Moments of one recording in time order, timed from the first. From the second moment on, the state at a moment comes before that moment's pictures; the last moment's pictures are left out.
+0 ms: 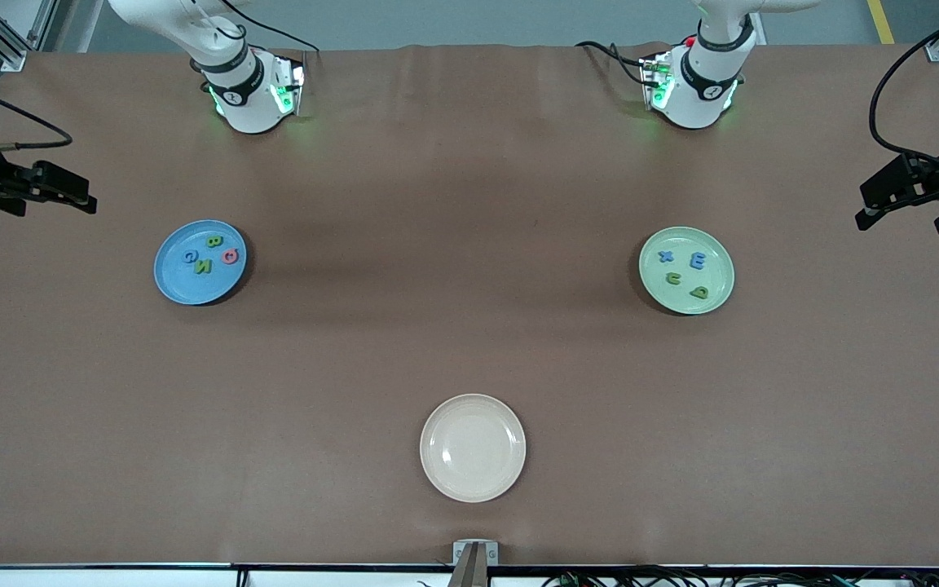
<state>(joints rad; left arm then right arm) -0.02 -0.03 -0.01 -1.56 -0.04 1.68 0.04 0.21 0.04 -0.24 -1.48 0.03 1.38 -0.03</state>
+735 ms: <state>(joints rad) -0.02 -0.03 -0.01 -1.56 -0.04 1.69 0.04 0.06 -0.06 -0.02 -1.57 0.03 1.41 -0.03</state>
